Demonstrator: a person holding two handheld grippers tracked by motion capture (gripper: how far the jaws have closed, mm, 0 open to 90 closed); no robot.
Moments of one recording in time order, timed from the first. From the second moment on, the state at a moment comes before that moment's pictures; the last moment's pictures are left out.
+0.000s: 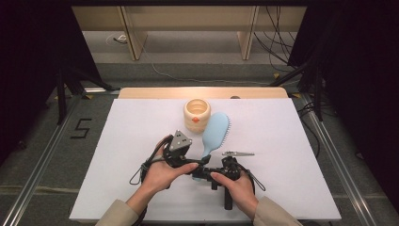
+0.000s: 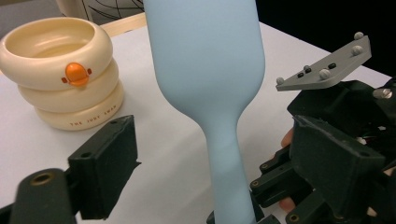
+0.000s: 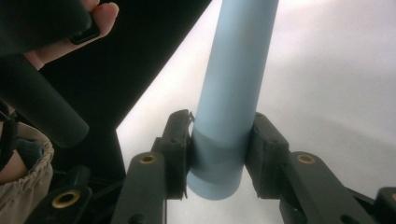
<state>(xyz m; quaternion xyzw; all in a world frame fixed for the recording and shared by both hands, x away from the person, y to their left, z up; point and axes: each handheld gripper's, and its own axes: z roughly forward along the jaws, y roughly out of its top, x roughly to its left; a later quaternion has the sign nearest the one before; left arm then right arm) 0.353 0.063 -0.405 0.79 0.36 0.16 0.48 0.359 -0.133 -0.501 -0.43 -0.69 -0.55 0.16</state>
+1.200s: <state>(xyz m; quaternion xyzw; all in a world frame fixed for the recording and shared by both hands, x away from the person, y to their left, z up) 0.373 0.052 -0.382 0.78 0.34 0.17 0.49 0.357 -0.133 -0.498 -0.43 -0.69 -0.56 0.16</state>
